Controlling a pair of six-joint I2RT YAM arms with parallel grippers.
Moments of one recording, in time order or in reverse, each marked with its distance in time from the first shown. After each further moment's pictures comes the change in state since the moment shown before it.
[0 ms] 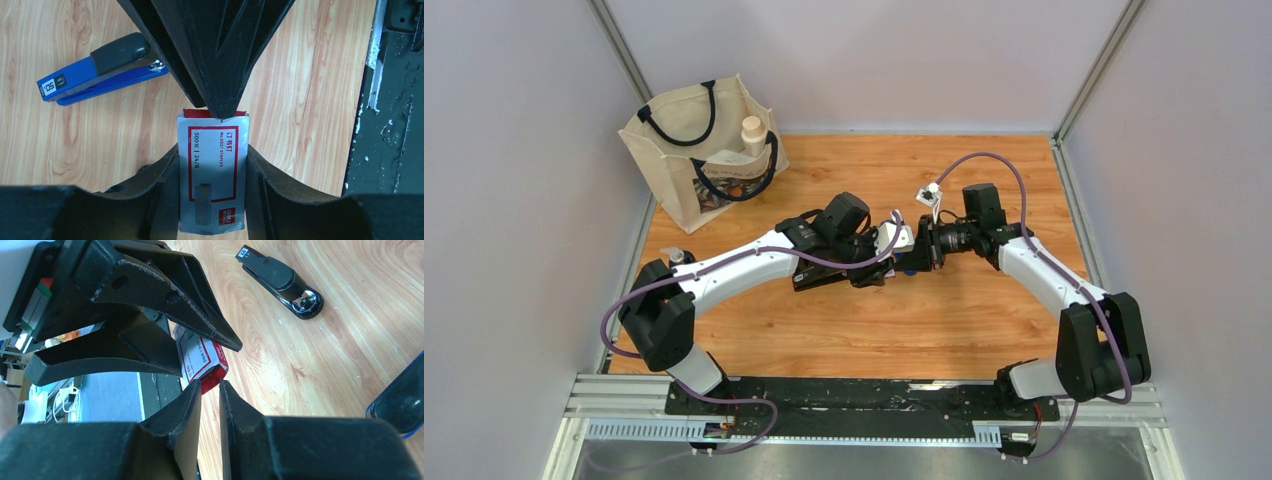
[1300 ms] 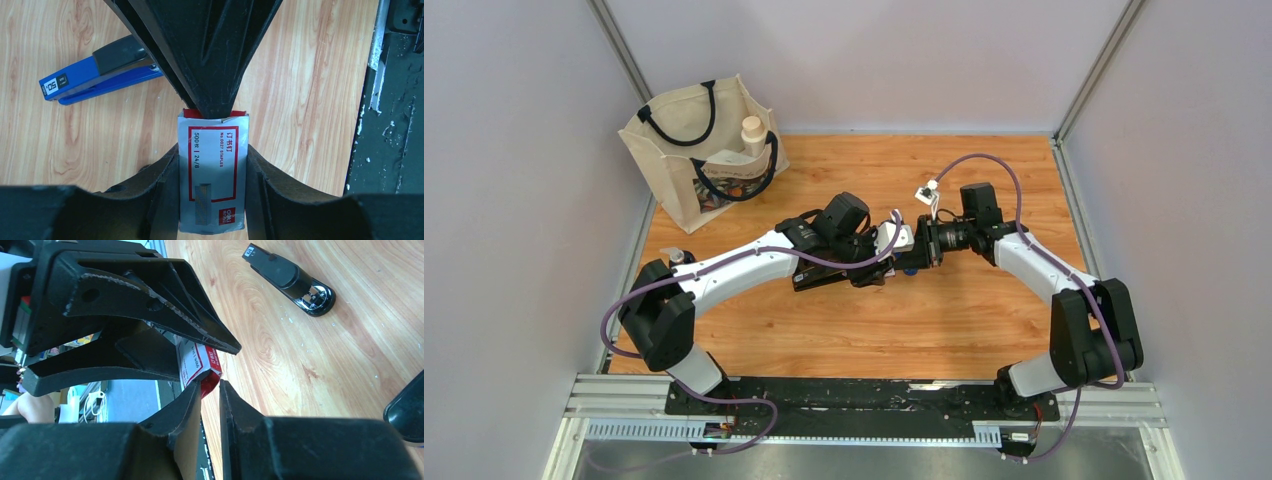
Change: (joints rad) left arm 0.002 0.000 -0.004 0.008 -0.003 -0.003; right arm -0.015 0.071 0.003 0.048 -0.047 0.095
